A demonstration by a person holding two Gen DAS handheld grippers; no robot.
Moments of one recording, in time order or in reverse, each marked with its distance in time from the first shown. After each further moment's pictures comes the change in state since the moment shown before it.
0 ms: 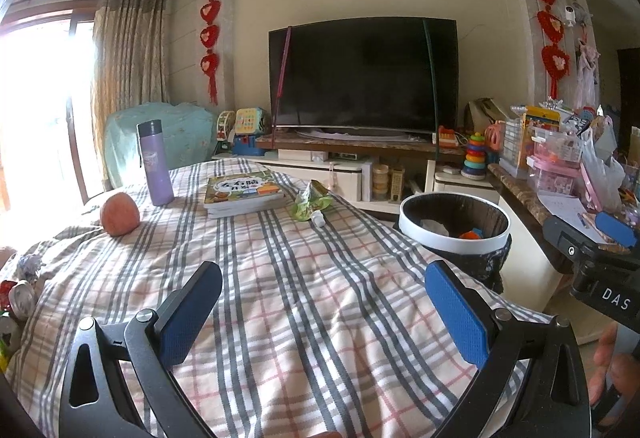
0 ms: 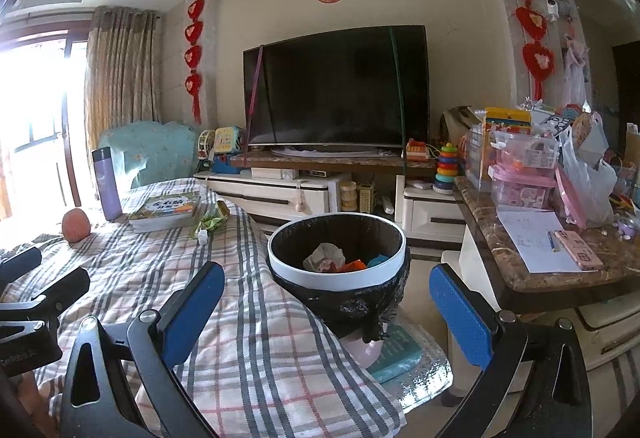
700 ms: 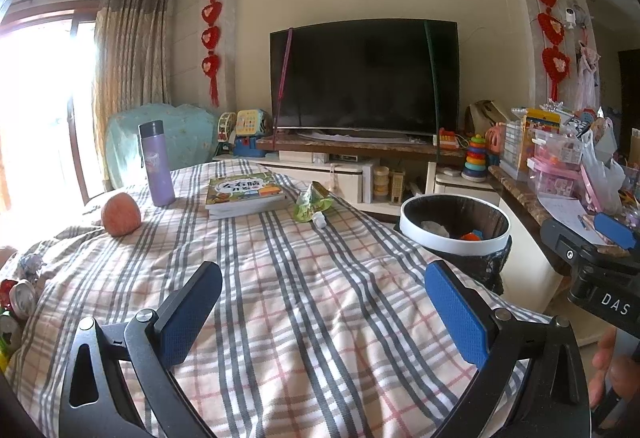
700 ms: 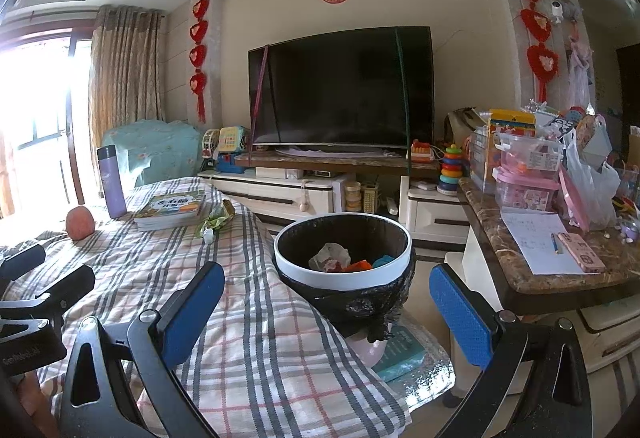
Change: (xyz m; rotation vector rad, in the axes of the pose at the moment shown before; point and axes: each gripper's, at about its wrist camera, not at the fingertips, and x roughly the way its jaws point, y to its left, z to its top) left arm -0.004 0.002 -0.003 -0.005 -0.008 0.000; right arm -0.002 0.003 0.000 -0.003 -0.001 0.008
